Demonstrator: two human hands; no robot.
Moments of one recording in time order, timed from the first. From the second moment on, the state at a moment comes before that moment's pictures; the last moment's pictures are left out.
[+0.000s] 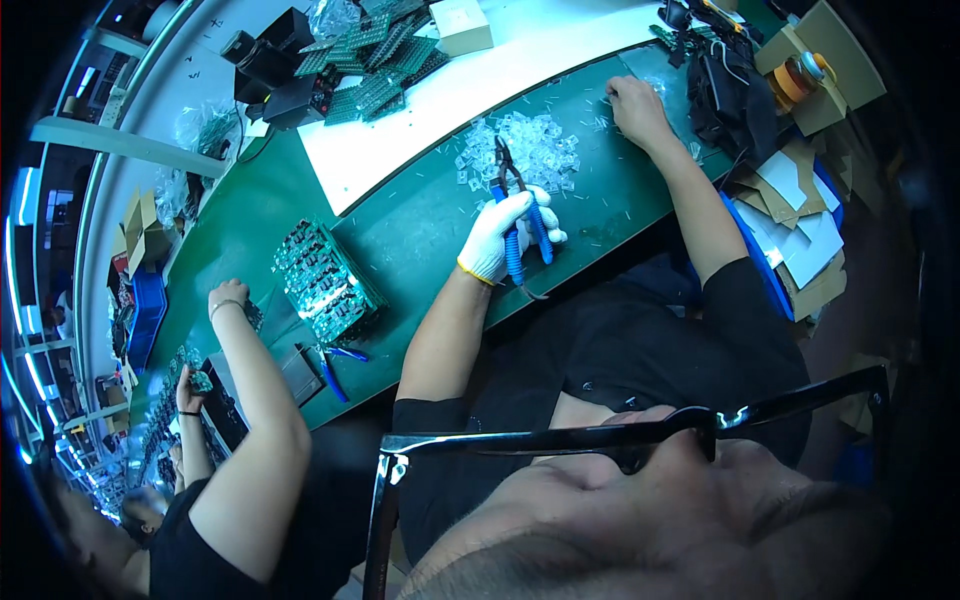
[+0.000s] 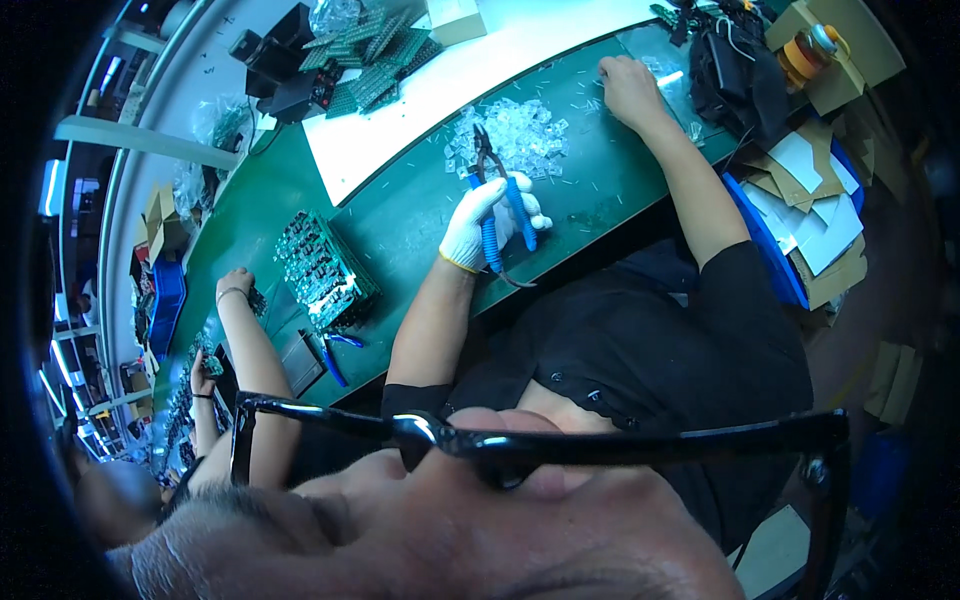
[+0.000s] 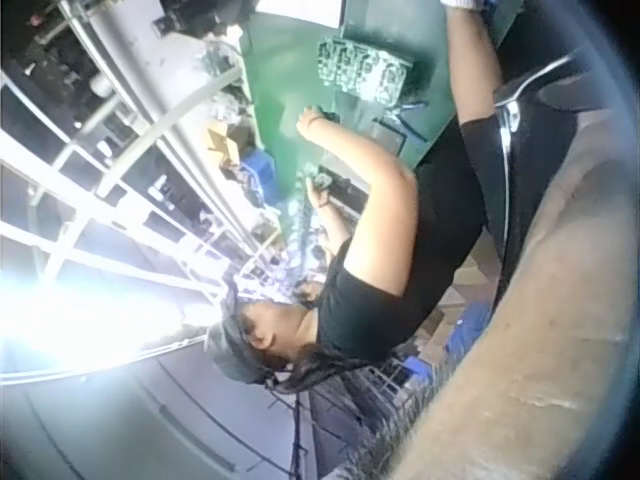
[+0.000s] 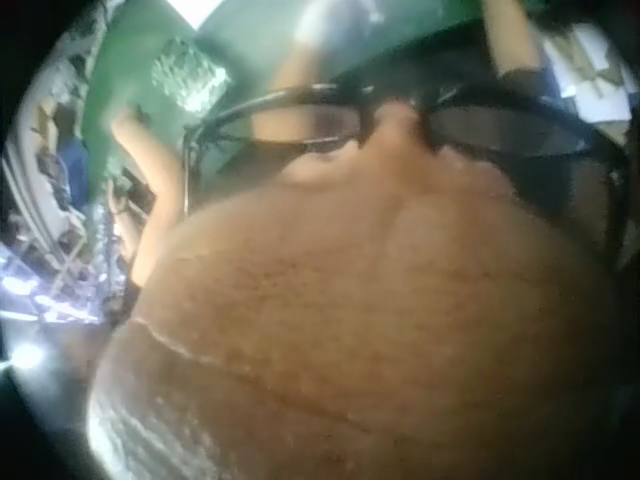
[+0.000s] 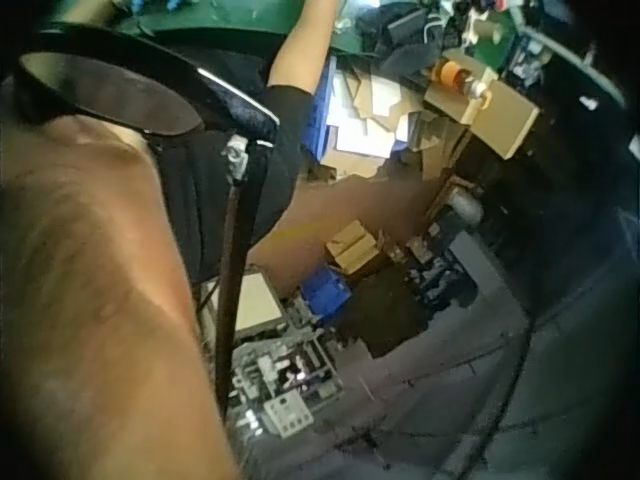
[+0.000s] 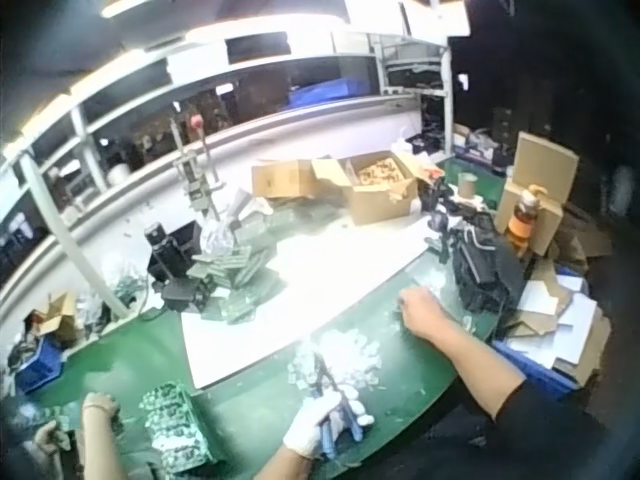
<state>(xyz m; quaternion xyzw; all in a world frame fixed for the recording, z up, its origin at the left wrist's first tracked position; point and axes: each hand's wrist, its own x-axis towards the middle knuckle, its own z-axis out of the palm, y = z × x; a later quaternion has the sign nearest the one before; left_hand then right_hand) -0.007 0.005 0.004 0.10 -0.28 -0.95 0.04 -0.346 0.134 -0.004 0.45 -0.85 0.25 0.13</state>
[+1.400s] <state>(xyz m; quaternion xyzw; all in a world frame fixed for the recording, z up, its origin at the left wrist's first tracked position) -0.001 -0.001 -0.004 0.09 -0.29 -0.95 0.06 -0.227 0.106 0.034 0.47 -0.76 0.41 -0.16</state>
